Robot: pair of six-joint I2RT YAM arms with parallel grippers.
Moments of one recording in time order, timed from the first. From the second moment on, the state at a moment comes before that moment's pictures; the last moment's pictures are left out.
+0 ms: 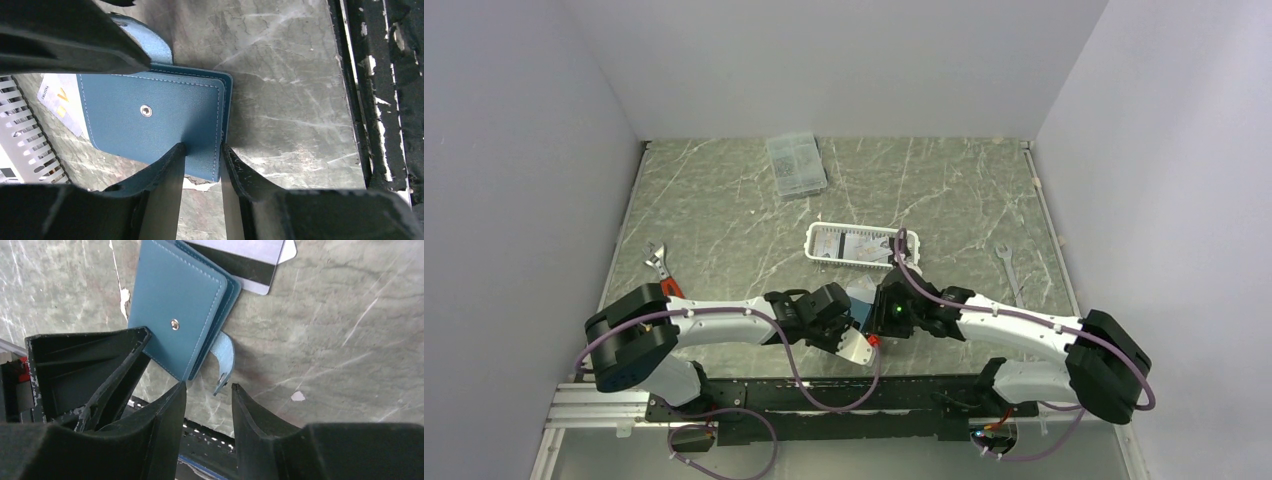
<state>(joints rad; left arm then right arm) -1.12 1.47 0.72 -0.24 0.13 0.86 0.89 1.19 0.57 -0.32 0.00 0.98</state>
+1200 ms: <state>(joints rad) -1.13 1.48 0.72 -0.23 0.11 0.82 0.94 1.14 0.60 -0.43 0.09 1.03</state>
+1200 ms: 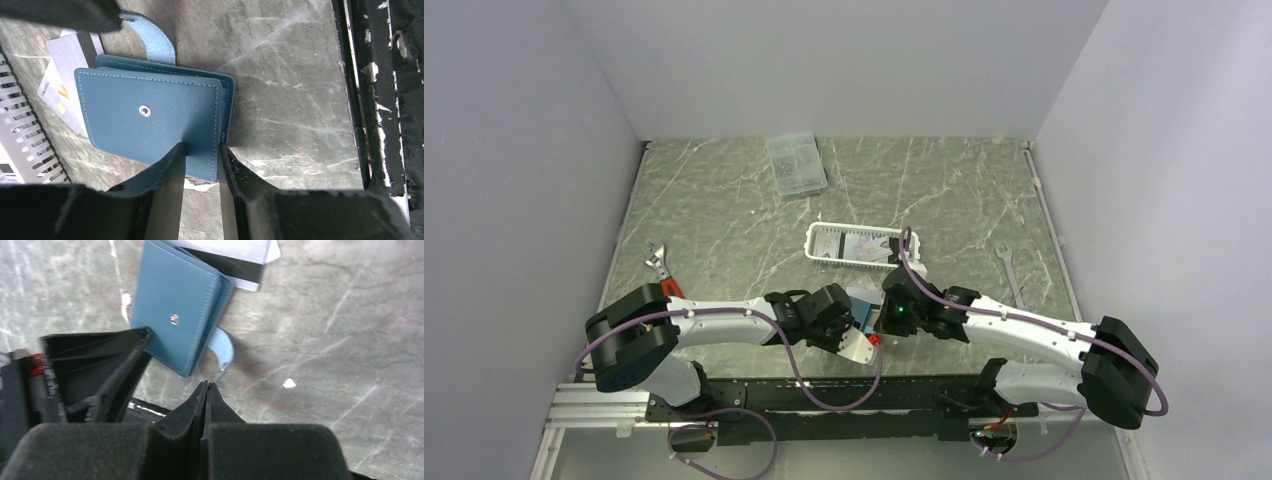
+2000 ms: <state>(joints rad) -1.13 1.47 0.72 -0.23 0.11 0.81 0.96 1.24 0.80 -0.57 0.14 1.02</state>
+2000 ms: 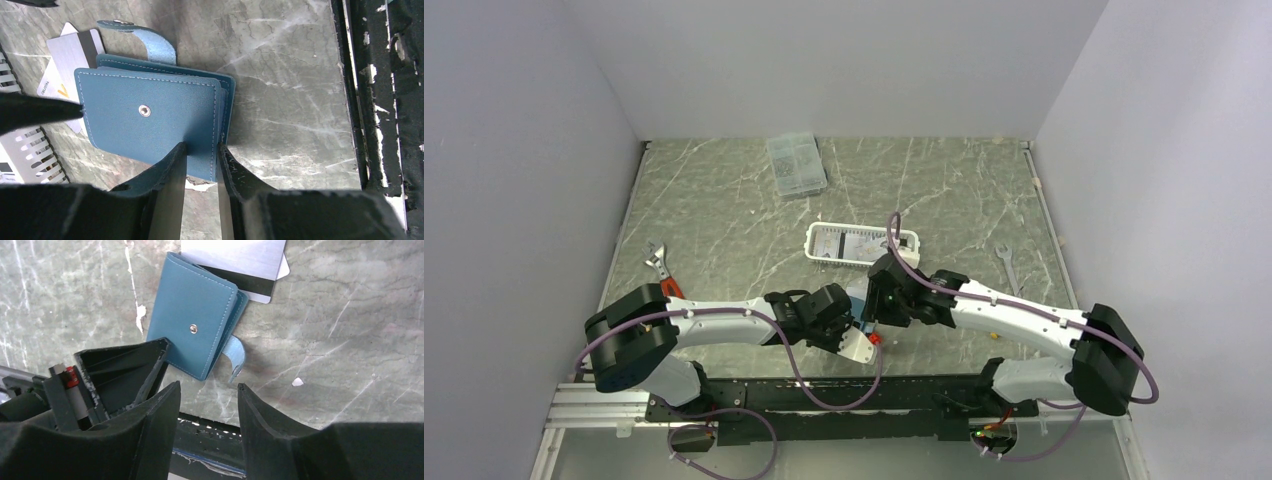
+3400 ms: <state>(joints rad) -1.13 1.46 0.72 -0.23 0.12 0.80 0.98 1.34 0.79 -0.56 0.16 1.07</state>
